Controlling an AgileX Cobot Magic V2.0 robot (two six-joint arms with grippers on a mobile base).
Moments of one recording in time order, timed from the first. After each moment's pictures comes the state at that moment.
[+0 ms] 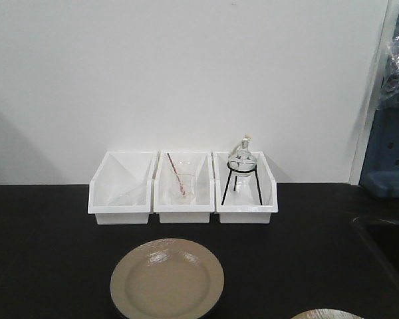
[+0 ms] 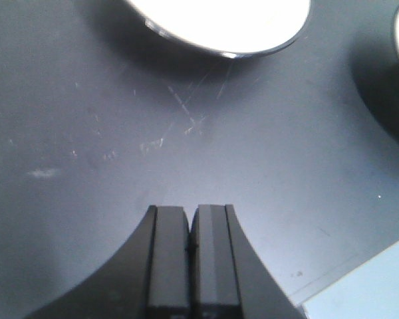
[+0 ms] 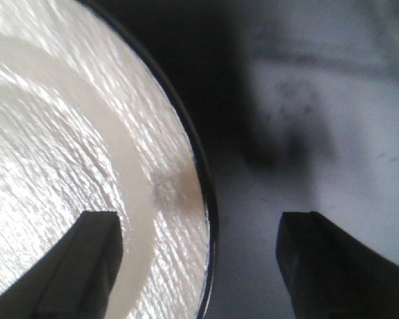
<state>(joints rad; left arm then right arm) 0.09 1.02 -0.54 -0.90 0.75 0.97 -0.32 1.60 -0.88 0.27 0.90 -0.16</state>
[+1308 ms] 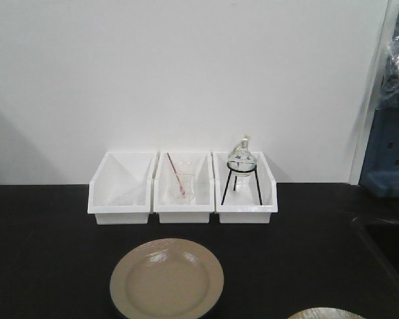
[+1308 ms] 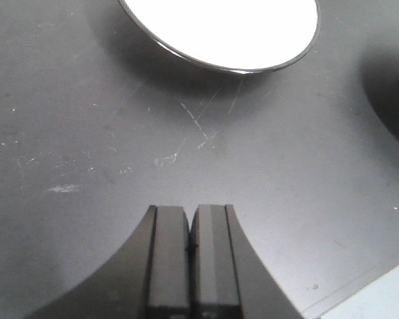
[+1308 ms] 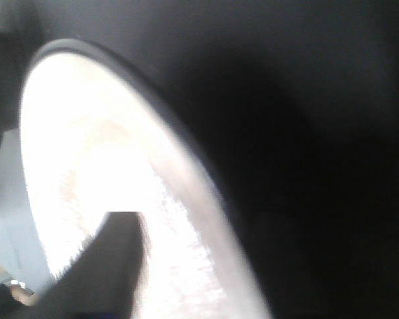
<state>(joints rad) 0.09 1.01 -0.54 -0.90 0.71 0.98 -0.50 1.91 -0.89 1.00 1.04 -0.80</state>
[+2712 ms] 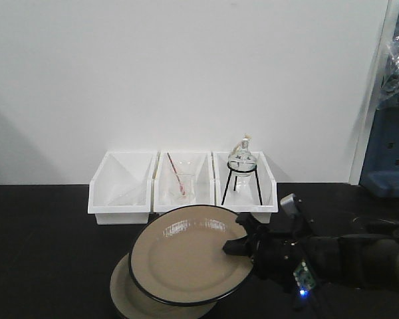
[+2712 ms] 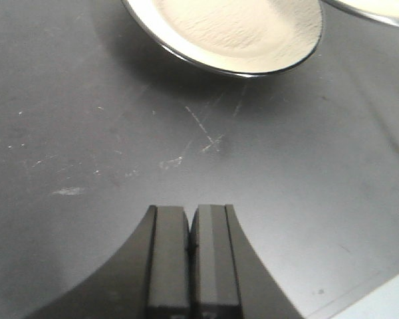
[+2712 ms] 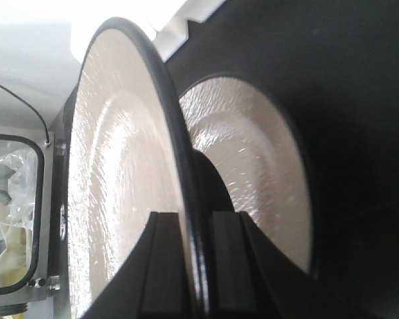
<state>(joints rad) 0.09 1.01 -0.53 -0.90 0.69 0.98 0.22 1.92 -1.17 1.67 0.55 -0.78</state>
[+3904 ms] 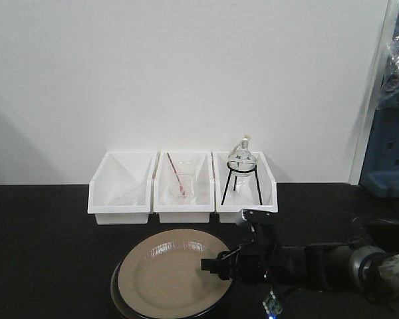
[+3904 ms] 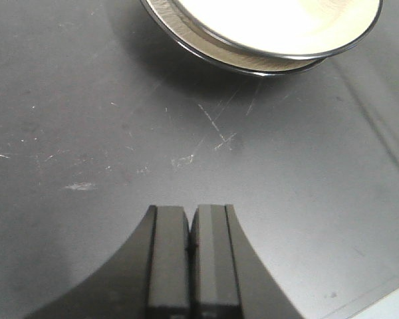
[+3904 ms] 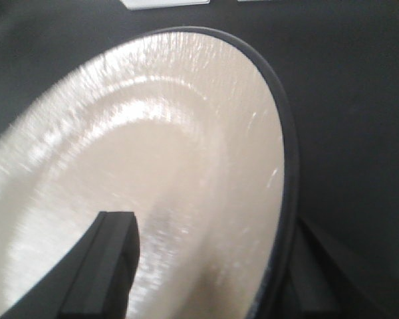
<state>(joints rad) 0.09 1.01 -0.52 -0.90 0.66 0.98 0.26 2.11 -1.30 1.71 0.49 -1.63</state>
